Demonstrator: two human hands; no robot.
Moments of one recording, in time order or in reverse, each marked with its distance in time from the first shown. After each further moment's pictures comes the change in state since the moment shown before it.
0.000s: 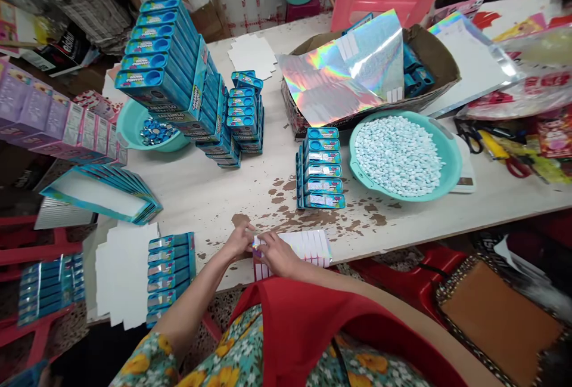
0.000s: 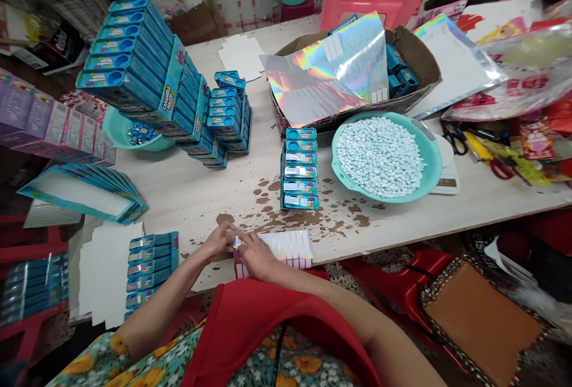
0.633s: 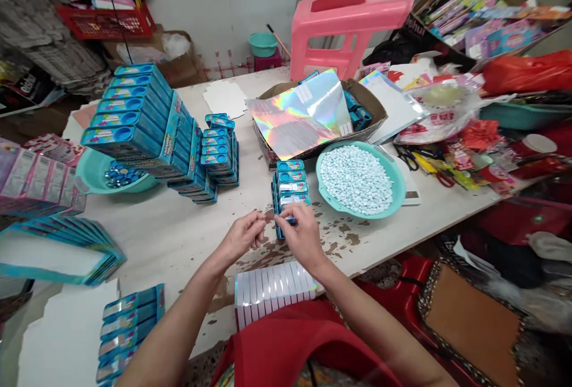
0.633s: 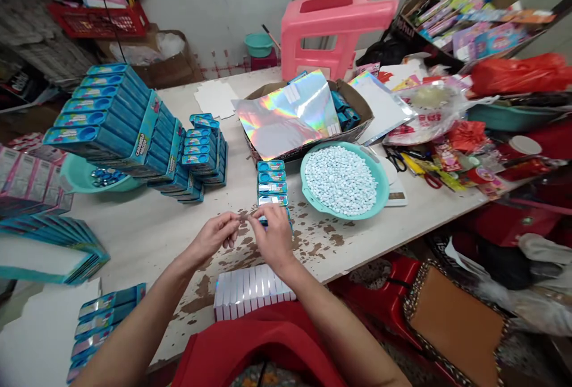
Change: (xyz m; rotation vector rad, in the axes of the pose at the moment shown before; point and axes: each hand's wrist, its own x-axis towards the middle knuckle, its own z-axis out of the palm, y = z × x) left_hand -0.024 0.173 0.045 0.113 -0.338 0.494; right_hand 0.006 0.020 -0.186 0.231 0.862 0.415
